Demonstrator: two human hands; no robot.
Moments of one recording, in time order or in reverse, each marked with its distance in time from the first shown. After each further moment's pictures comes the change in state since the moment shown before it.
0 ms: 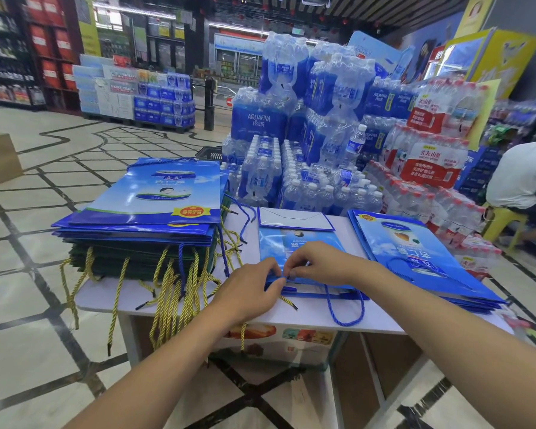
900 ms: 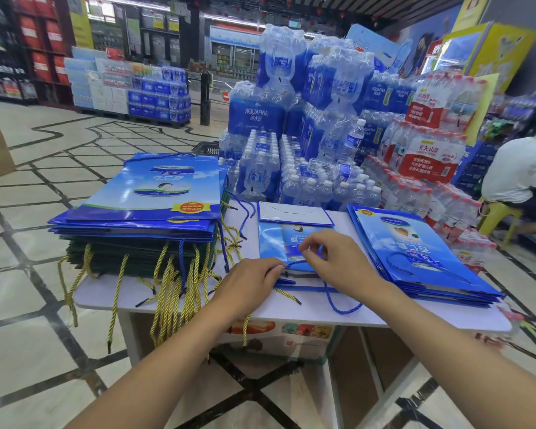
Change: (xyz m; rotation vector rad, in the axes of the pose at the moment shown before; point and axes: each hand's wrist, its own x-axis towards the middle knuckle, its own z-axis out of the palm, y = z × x) left_hand 0.006 -0.005 0.003 -0.058 0.040 0.007; right_hand -0.034 -0.009 0.018 0.011 0.571 0.083
